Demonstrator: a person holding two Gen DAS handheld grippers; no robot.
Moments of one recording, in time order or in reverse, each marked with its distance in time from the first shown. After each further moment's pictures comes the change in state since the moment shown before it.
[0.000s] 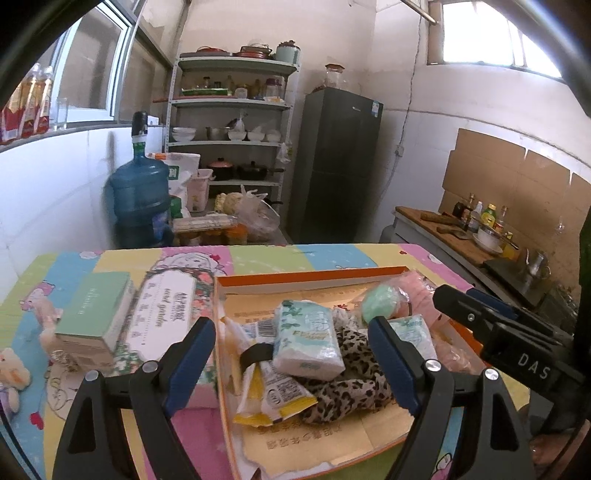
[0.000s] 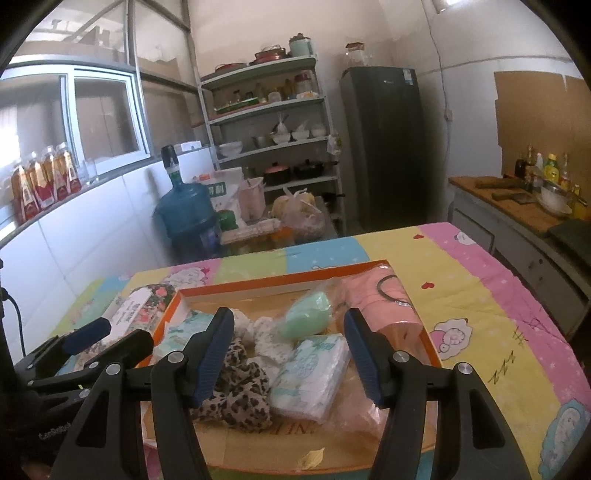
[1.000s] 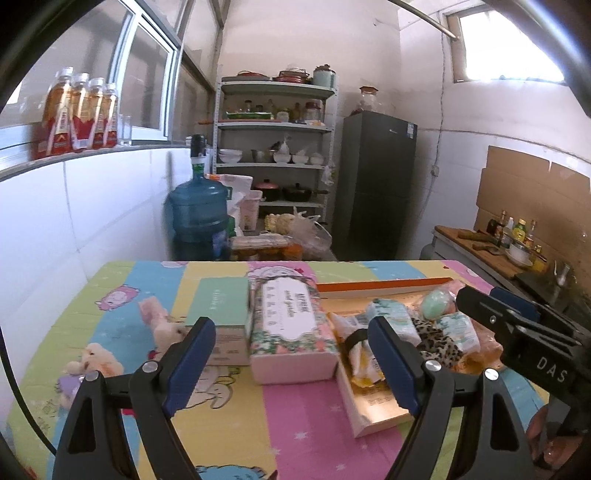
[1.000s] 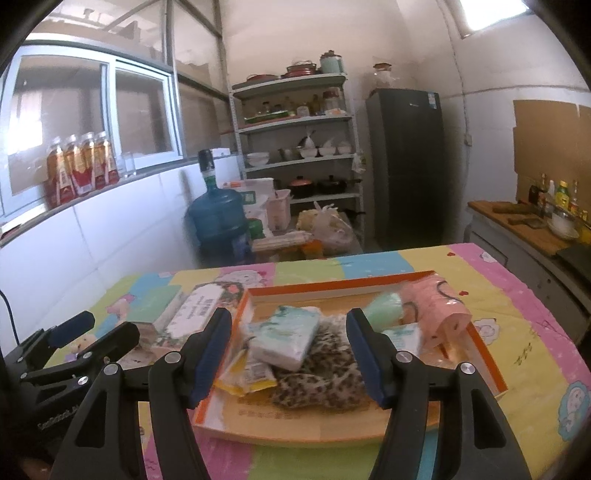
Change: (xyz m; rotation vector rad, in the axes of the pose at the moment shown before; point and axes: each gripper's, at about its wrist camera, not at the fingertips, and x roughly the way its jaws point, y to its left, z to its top) left arm -0.083 0.071 -0.013 -0.015 -0.089 0.157; right arm -0.037 0.097 -0.015 -0.079 -0.056 0.052
